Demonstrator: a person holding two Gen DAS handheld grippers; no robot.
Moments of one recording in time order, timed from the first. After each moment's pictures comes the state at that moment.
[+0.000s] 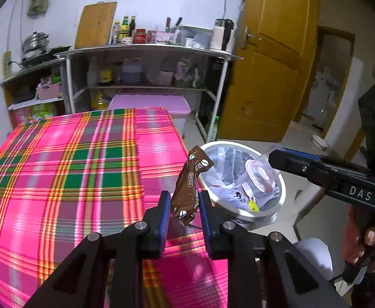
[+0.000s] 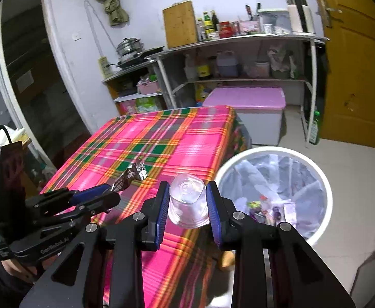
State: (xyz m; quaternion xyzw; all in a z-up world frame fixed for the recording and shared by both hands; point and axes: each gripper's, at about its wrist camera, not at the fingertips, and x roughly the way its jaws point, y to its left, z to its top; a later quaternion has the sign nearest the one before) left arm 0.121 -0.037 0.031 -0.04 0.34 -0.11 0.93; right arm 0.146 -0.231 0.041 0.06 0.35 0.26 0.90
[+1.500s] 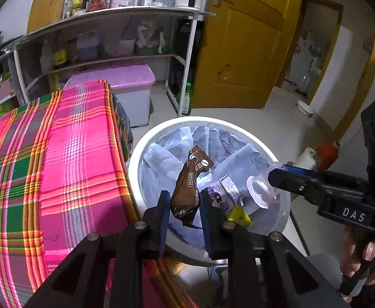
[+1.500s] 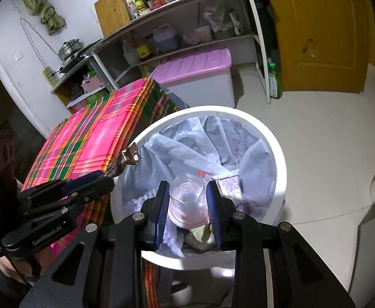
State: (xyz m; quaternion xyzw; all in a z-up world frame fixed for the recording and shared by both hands) left arm 0.244 -0.138 -0.039 0.00 0.42 -0.18 0.89; right arm 0.220 -0.320 -0.043 0.12 0.44 0.16 0.88
